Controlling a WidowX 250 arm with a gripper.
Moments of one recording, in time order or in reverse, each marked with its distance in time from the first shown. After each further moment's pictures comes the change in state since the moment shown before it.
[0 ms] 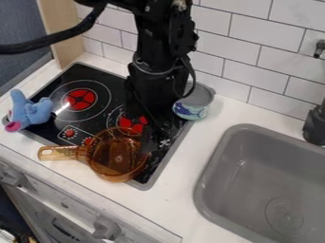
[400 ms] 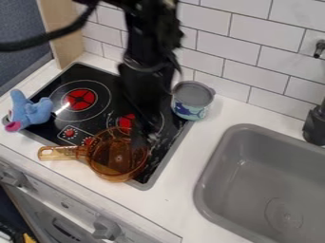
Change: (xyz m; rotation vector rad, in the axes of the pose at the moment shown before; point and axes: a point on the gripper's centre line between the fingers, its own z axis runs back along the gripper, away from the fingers) arm -0.015 0.021 -0.008 -0.017 0.047 0.076
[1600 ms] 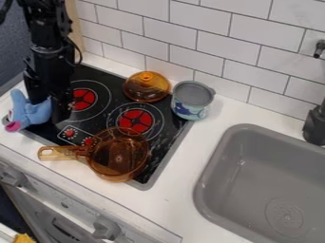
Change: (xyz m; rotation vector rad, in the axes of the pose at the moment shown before) arm -0.073 0.125 -0.071 -0.030 0.123 0.353
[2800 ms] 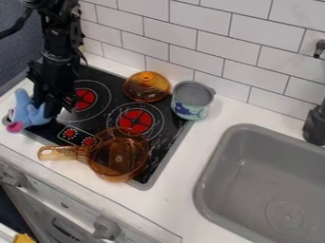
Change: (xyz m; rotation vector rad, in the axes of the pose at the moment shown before) arm 0.010 0.007 -0.020 0.069 0.105 0.049
